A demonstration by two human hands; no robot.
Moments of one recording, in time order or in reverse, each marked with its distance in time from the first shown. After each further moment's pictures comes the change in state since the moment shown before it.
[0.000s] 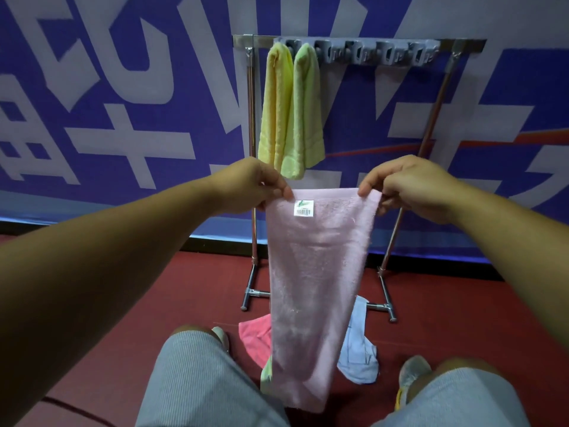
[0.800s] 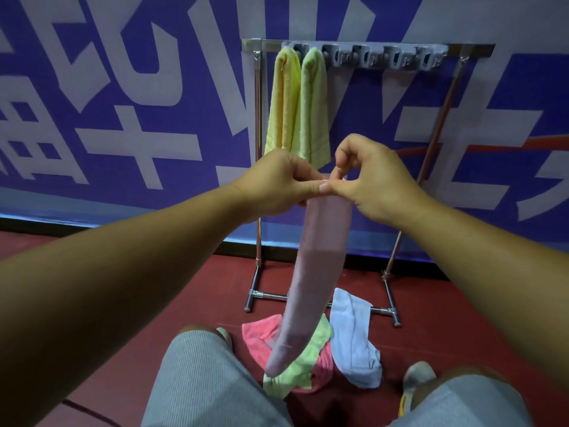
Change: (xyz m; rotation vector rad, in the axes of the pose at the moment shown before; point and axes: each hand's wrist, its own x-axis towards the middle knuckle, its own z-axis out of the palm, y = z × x) left_hand -0.008 0.038 0.017 -0.181 0.092 0.177; right_hand -0.003 -0.043 0.056 -0.270 0.303 -0.361
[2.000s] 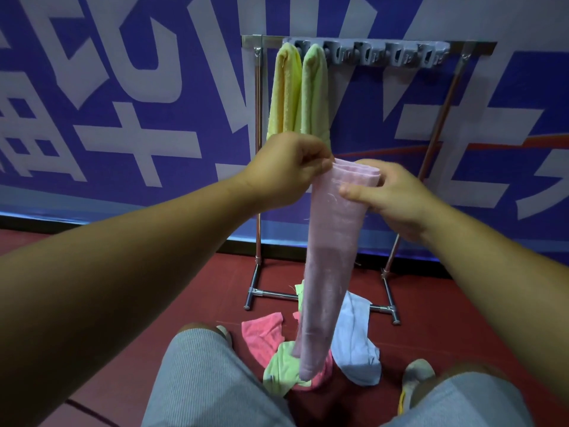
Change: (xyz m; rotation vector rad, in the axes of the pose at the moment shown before) left_hand 0.004 0.016 -0.002 0.277 0.185 0.170; right_hand -0.010 0.031 -0.001 0.553 -0.158 0.247
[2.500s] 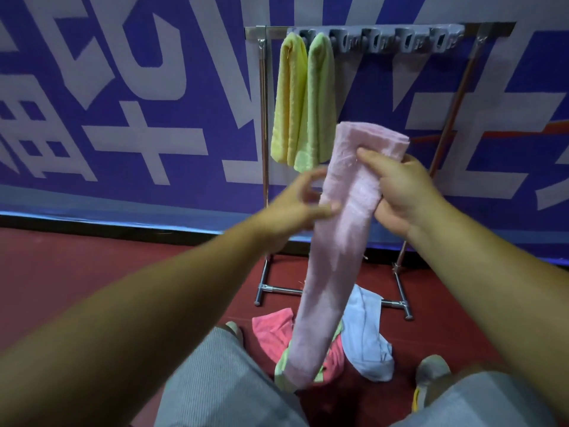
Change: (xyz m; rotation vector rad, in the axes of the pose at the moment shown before) left_hand -0.030 -0.046 0.060 -0.815 -0.190 -0.433; right_hand 0.014 -0.001 0.030 0.598 0.370 0.114
